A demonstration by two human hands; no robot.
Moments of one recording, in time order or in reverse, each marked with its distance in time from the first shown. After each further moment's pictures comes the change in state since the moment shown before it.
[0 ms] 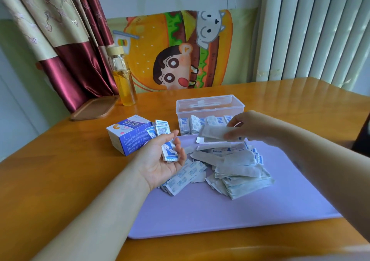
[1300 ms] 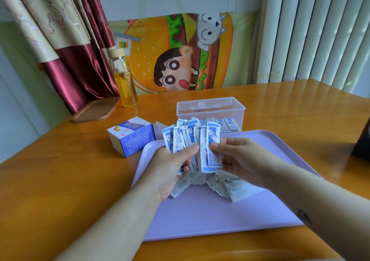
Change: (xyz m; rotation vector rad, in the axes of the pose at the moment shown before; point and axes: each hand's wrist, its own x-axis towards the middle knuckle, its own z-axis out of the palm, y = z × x) left_hand -0.003 -0.026 0.001 0.549 -0.036 0.354; right_hand -0.043 -0.007 0.055 1.094 -0.260 0.059
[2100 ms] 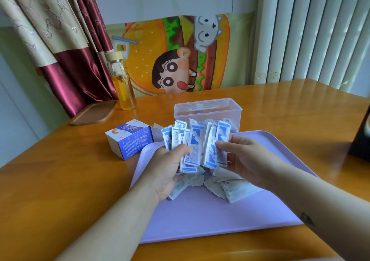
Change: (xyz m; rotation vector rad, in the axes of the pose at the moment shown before) left_hand -0.002 0.007 0.006 -0.044 -0.030 -0.062; right_hand -0.004 -0.001 -0.007 0.040 0.073 -0.105
